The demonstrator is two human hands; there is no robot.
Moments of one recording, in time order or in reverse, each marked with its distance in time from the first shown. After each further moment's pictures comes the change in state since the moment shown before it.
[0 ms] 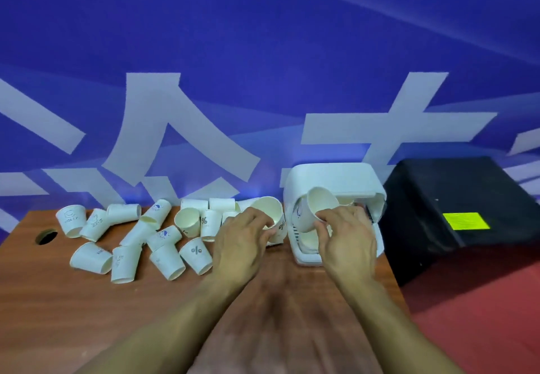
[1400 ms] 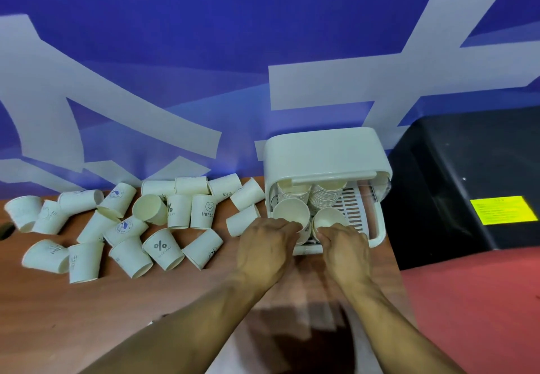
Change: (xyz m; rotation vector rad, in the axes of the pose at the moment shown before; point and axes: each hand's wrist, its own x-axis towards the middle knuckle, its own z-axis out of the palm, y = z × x) left_hand 0.044 0.045 0.141 0.045 -0.297 0.104; right_hand -0.015 0.148 0.121 -0.105 -0.553 0.195
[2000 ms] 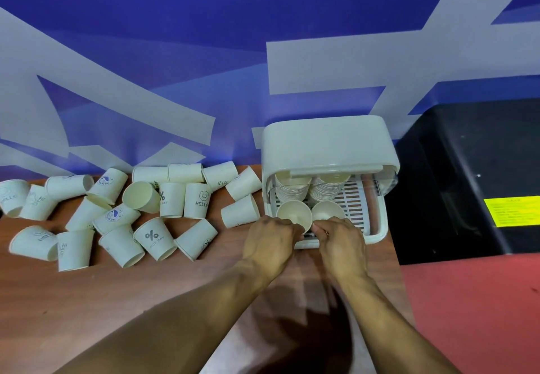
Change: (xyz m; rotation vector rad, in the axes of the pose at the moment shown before) left_hand 0.014 -0.007 0.046 0.162 -0.229 0.066; right_hand 0.014 0.011 0.022 0.212 -0.060 0.045
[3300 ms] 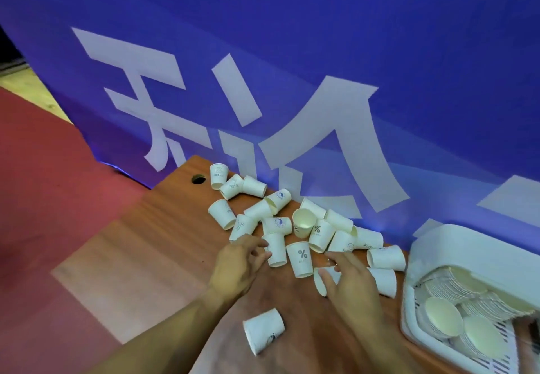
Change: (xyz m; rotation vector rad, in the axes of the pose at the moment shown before) left_hand -0.291 -0.198 -0.101 -0.410 0.478 -0.804; right_hand -0.082 -0.266 0.050 0.056 -0.094 -0.582
